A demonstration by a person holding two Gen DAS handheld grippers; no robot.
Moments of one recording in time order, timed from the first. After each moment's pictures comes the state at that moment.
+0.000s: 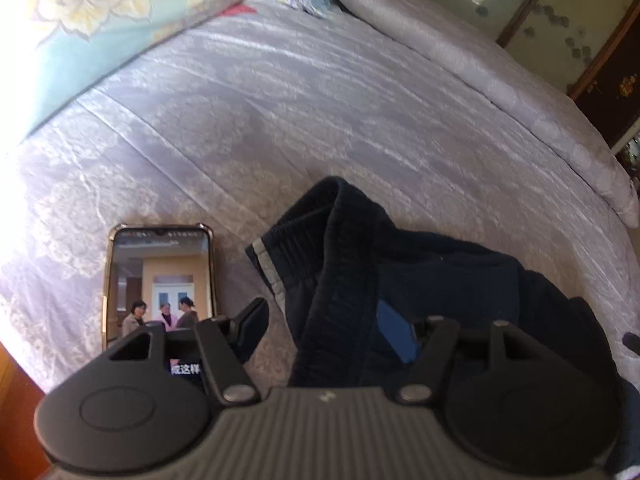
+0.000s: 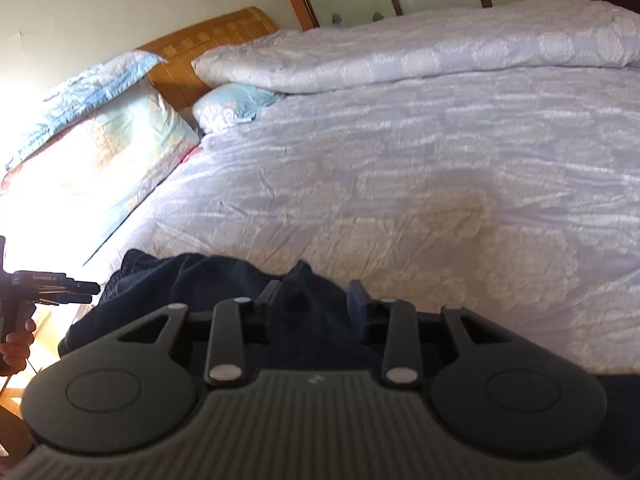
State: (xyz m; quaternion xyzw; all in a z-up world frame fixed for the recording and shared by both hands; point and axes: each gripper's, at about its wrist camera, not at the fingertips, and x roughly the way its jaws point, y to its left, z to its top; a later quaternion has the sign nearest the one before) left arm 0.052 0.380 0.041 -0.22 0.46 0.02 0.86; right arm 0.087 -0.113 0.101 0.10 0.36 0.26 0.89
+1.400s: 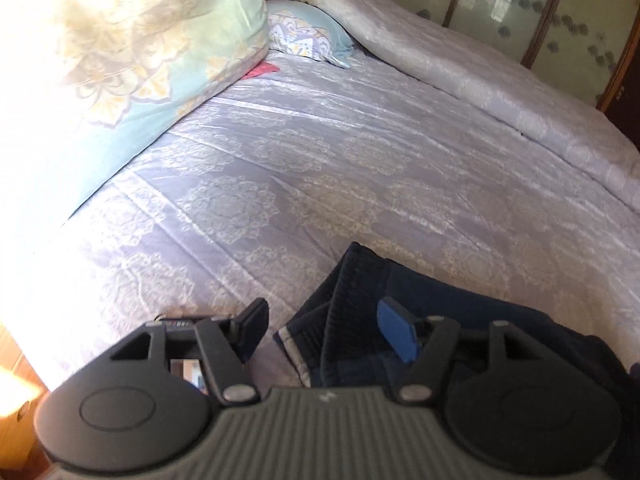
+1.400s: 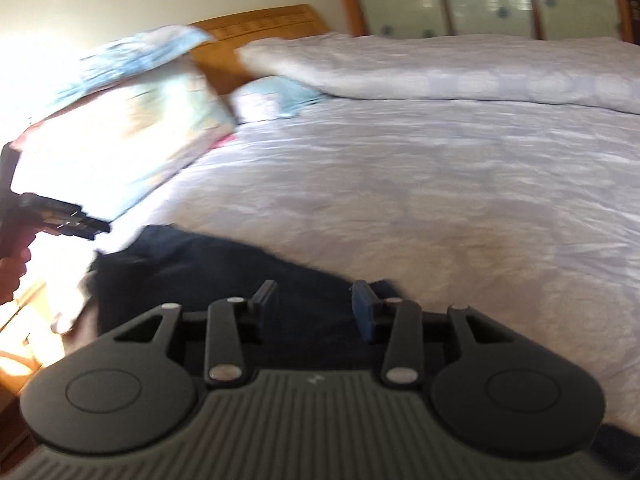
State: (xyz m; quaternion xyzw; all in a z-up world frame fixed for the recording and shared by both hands) left arm 0.066 0.377 0.098 -0.17 0.41 0.12 0.89; right arm 0.081 -0.058 0.103 0.04 0.32 0.34 0.89
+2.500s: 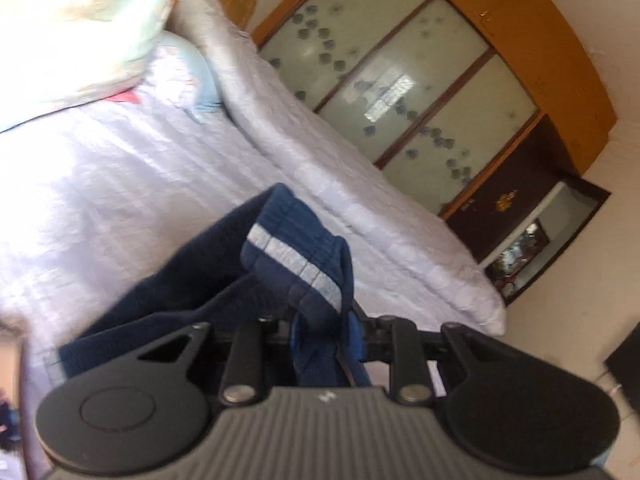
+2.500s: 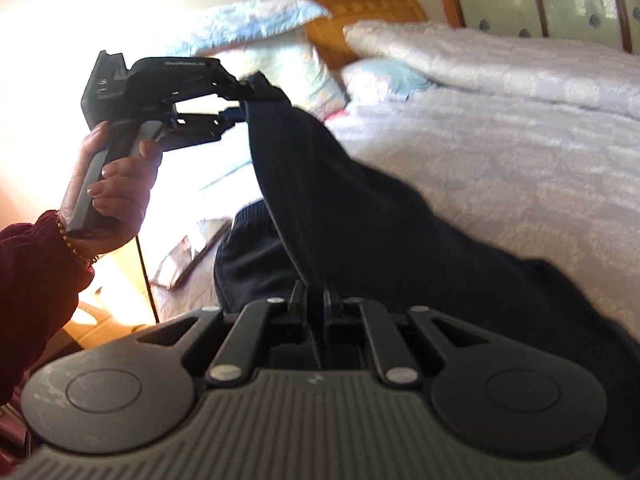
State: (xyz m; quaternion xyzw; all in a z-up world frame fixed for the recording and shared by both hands) left arm 0.082 0.347 0.078 -0.34 0.24 -0.08 0.91; right arm 0.029 0.012 0.099 0.01 0.32 0.45 0.83
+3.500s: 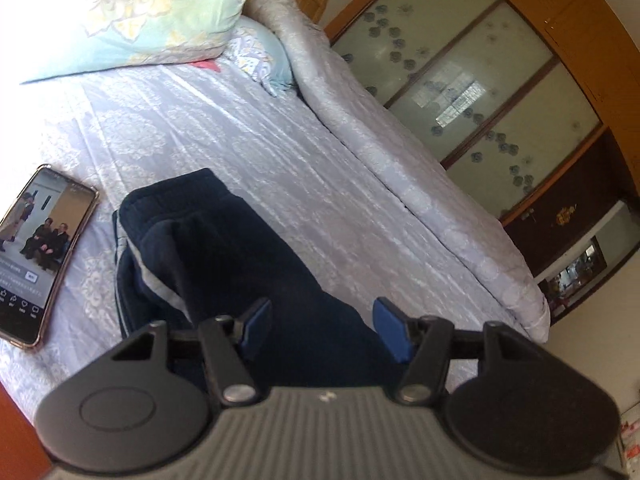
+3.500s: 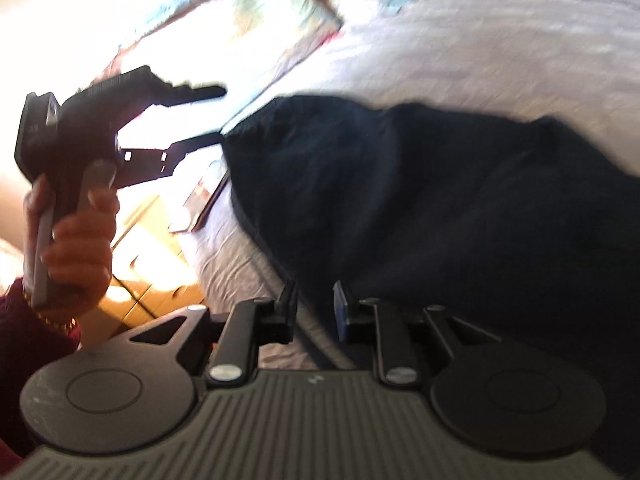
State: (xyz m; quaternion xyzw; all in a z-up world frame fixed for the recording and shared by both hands) left arm 0.009 0.277 0.078 -0.36 0.26 0.01 0.90; right arm 0.021 -0.022 0.079 0.07 0.42 0.44 0.79
